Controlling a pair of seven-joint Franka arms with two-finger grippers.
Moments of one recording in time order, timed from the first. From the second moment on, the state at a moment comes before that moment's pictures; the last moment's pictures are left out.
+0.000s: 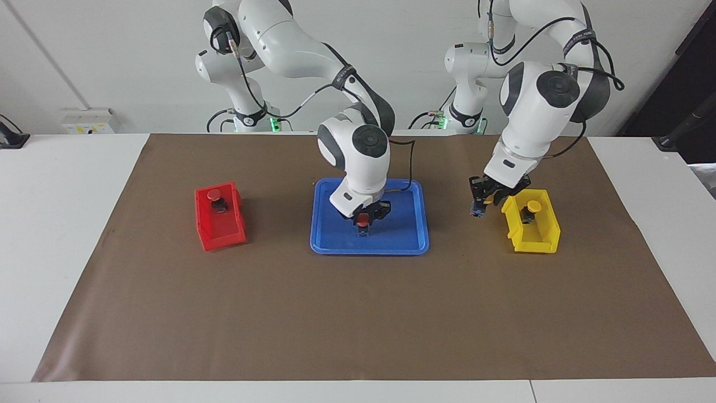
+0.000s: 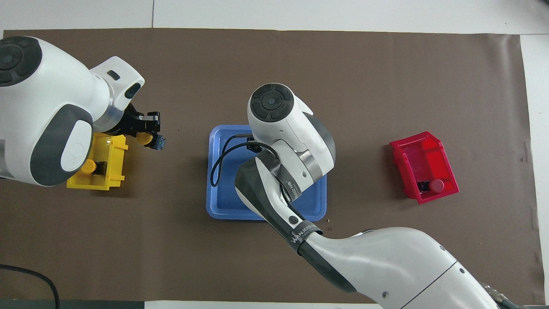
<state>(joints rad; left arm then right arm) -0.20 0.11 -0.14 -1.80 -0.03 1.90 -0.34 0.55 0.54 0.08 -1.51 0.00 1.95 0.65</state>
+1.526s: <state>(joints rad) -0.49 0.36 -0.13 -1.76 -0.07 2.16 -0.73 -0.05 0.09 0.04 -2.02 -0.01 1.84 -0.26</state>
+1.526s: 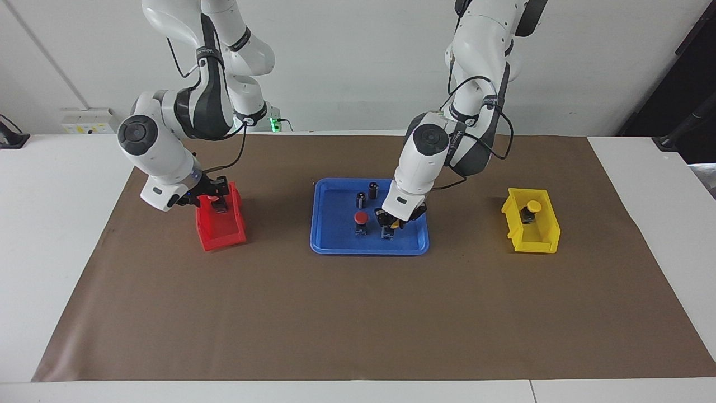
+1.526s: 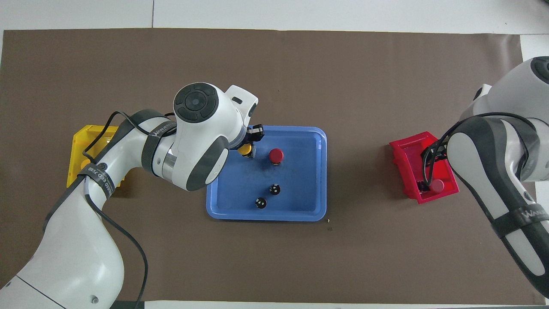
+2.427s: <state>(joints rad) -0.49 0.37 -0.12 -1.76 -0.07 2.16 -0.73 -0.06 0.02 0.05 -2.22 -0.01 2.05 -0.34</state>
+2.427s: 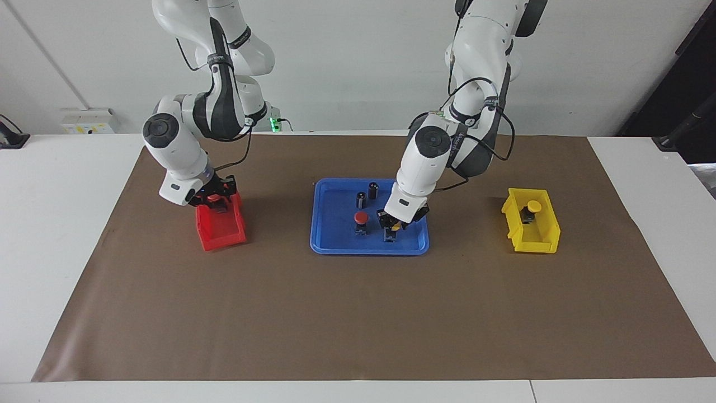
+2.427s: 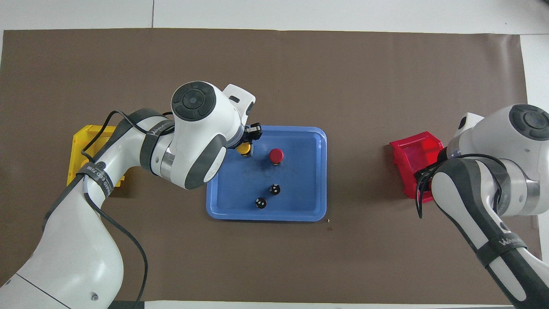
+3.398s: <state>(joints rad) -0.38 0.20 -0.11 -1.70 -0.06 1.94 -0.64 -0.10 -0.02 0.05 -2.30 -0.02 2.05 -0.39</state>
